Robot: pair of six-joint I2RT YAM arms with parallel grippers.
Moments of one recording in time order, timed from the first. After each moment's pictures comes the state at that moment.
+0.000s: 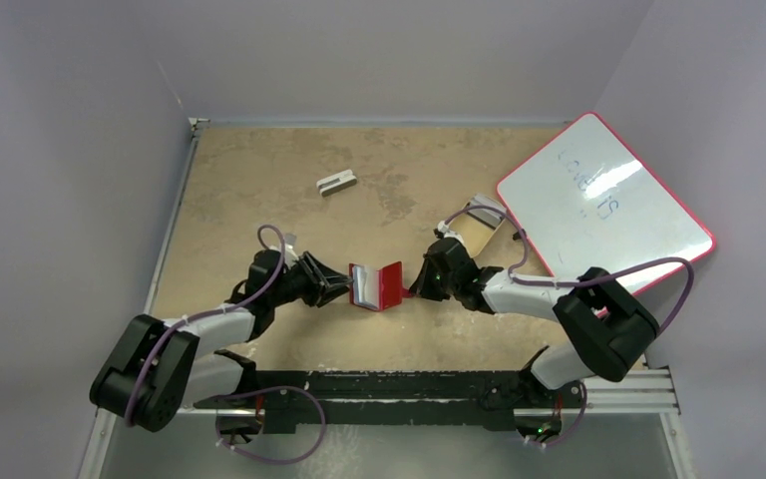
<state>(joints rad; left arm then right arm) -0.36 1.19 0.20 0.48 0.49 -1.28 0.73 1.47 0.57 0.05 0.03 0.86</state>
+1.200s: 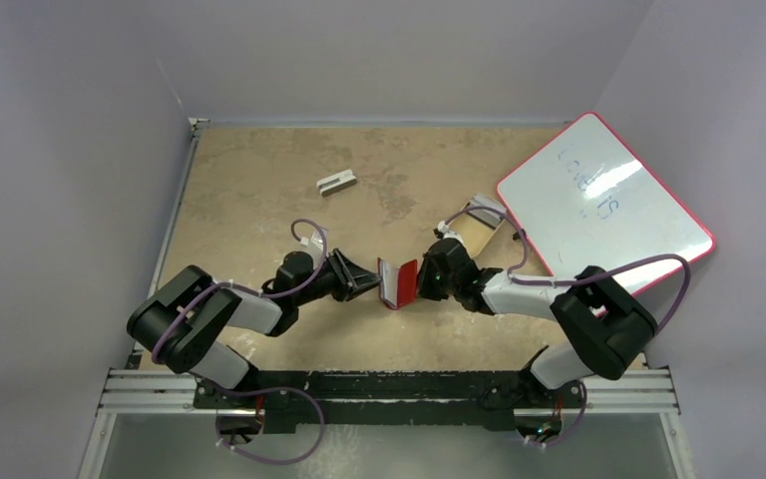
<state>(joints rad) -0.59 1.50 0.26 0.91 0.37 -1.29 0.73 1.49 0.56 0.11 0.02 0.86</state>
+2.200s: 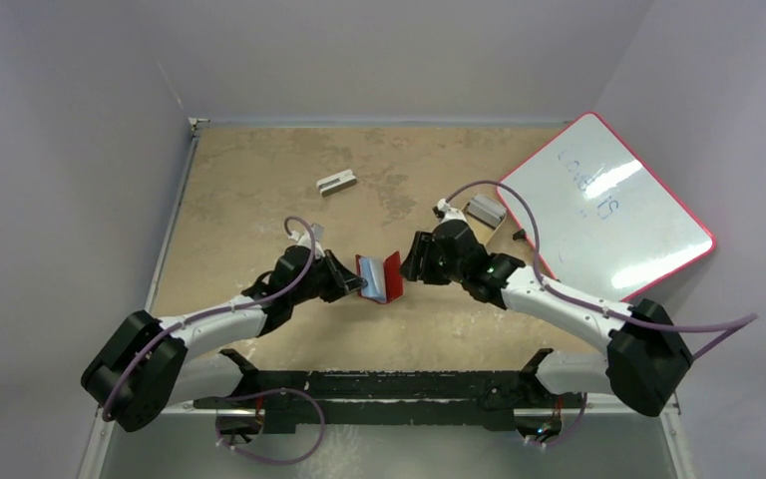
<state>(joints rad) -0.63 1.20 0.35 0.34 0.19 -1.07 0.75 1.27 0.72 -0.20 0.07 0.78</state>
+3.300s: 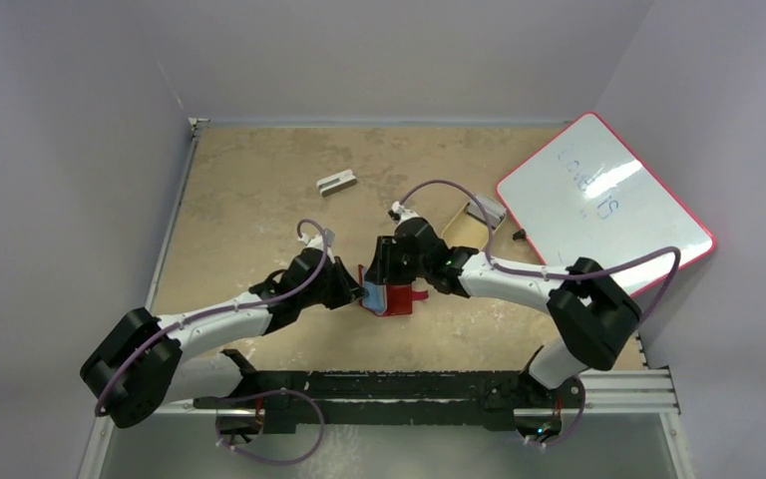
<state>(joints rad) -0.74 1.19 0.43 0.10 0.06 -1.01 0.85 1.54 0.86 -0.01 -0.06 0.76</state>
